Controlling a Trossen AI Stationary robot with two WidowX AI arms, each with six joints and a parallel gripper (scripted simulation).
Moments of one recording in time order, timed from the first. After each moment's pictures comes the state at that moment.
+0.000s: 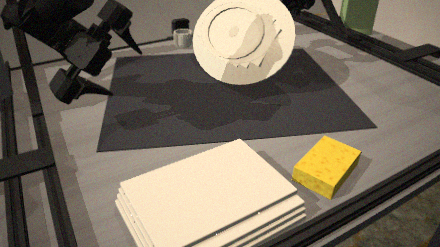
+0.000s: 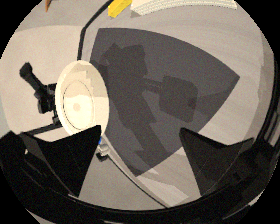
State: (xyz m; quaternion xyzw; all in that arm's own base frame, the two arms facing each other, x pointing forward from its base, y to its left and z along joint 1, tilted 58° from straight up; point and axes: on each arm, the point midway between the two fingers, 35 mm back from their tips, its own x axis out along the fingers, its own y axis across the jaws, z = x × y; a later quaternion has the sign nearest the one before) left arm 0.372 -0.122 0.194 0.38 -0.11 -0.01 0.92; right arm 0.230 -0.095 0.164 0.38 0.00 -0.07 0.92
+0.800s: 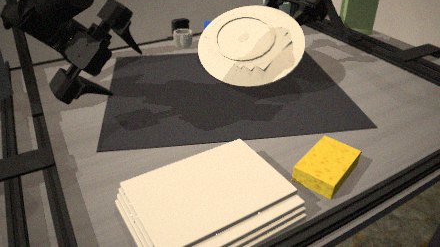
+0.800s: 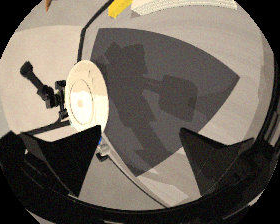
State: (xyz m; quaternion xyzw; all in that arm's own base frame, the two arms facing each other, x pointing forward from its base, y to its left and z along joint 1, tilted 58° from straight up) left arm 0.363 -0.073 0.157 0.38 -0.01 0.04 0.92; right arm 0.230 -0.095 0.164 0.38 0.00 -0.07 0.92
